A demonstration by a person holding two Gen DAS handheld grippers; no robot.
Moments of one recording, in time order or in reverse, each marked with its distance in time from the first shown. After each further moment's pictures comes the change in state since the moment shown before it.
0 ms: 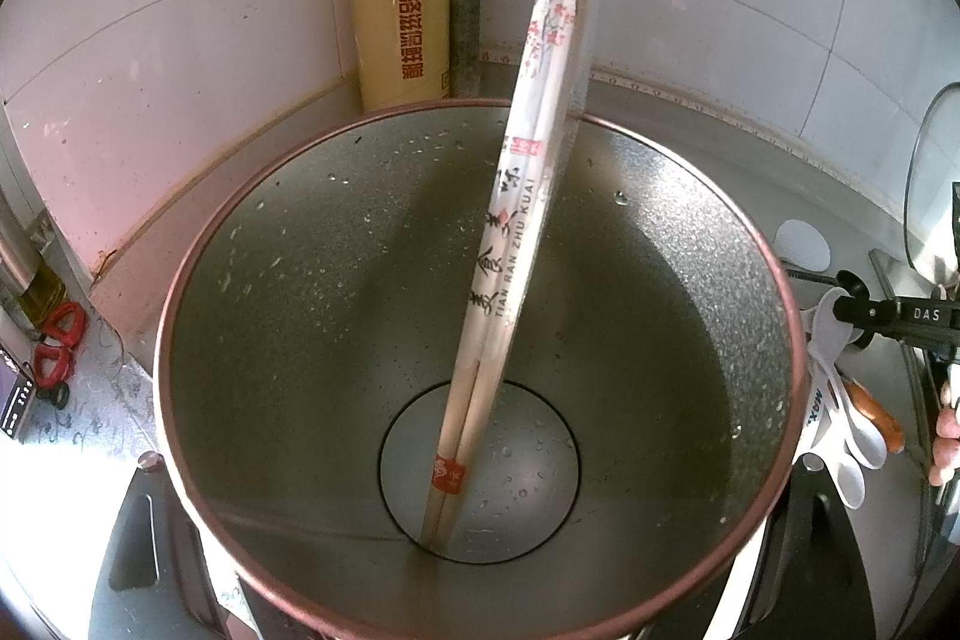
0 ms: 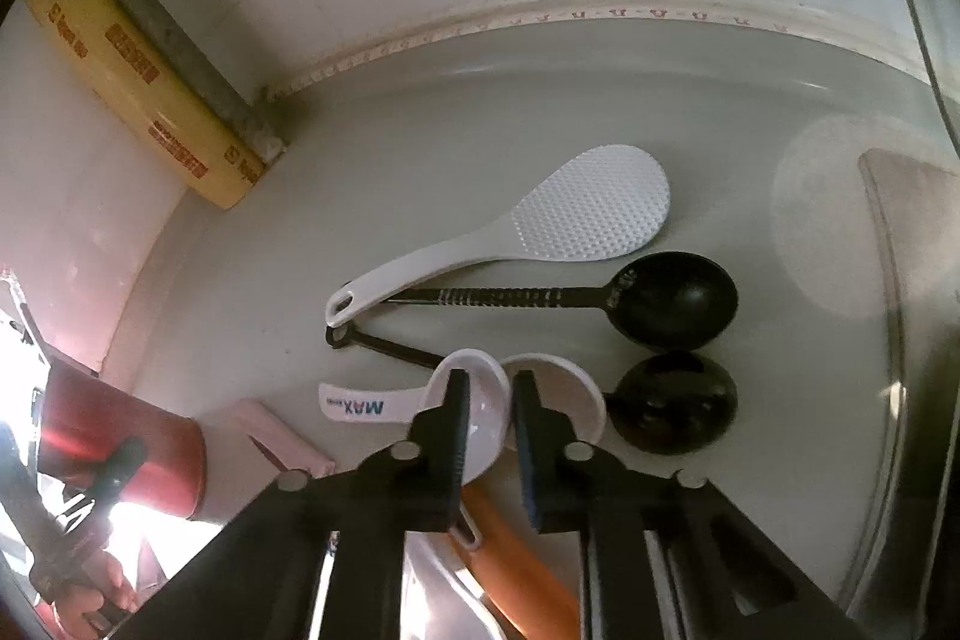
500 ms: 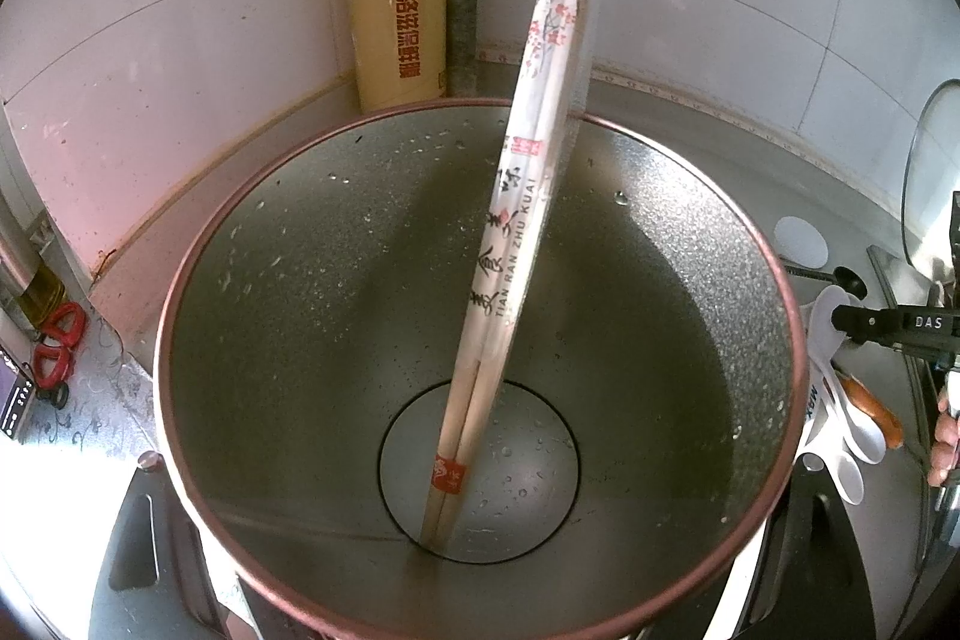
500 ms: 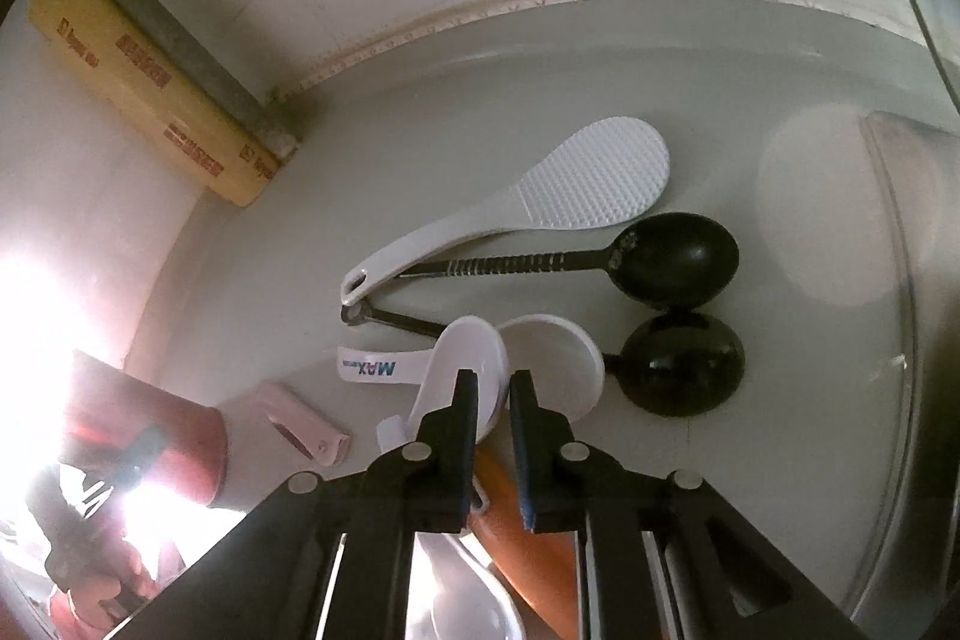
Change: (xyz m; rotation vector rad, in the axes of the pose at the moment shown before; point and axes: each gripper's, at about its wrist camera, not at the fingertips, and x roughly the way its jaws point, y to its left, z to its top) left arm 0.000 0.002 -0.001 0.004 0.003 -0.003; right arm 0.002 -0.003 -0.005 0.022 0.021 0.050
